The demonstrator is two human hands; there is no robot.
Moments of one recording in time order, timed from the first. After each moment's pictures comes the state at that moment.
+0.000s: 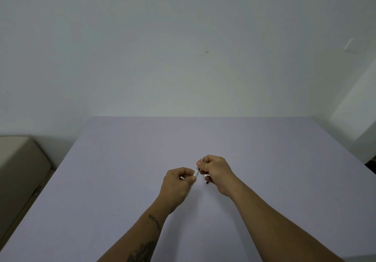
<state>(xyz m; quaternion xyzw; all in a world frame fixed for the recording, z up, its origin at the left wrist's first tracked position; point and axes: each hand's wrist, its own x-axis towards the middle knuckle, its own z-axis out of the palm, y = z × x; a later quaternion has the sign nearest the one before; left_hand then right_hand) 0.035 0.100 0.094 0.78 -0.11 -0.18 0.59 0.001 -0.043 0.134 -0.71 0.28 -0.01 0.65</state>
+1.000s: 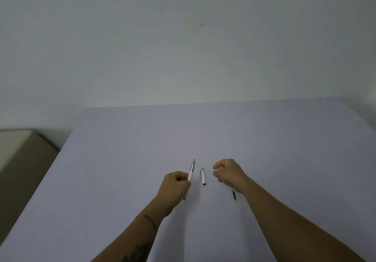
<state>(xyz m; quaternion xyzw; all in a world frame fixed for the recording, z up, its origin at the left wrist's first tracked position) 0.069 0.045 0.069 0.78 0.04 -0.30 0.55 0.042 -0.155 0.057 -0.80 0.33 0.13 0.49</state>
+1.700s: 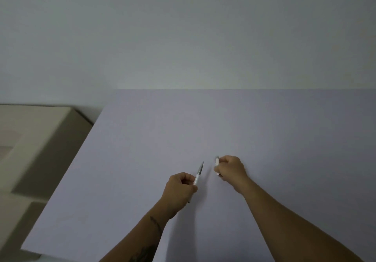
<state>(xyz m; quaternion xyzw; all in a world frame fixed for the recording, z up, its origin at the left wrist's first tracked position) 0.076 0.069 0.048 0.81 0.12 -0.29 0.50 0.090 -0.118 0.017 -0.76 0.32 0.14 0.55</state>
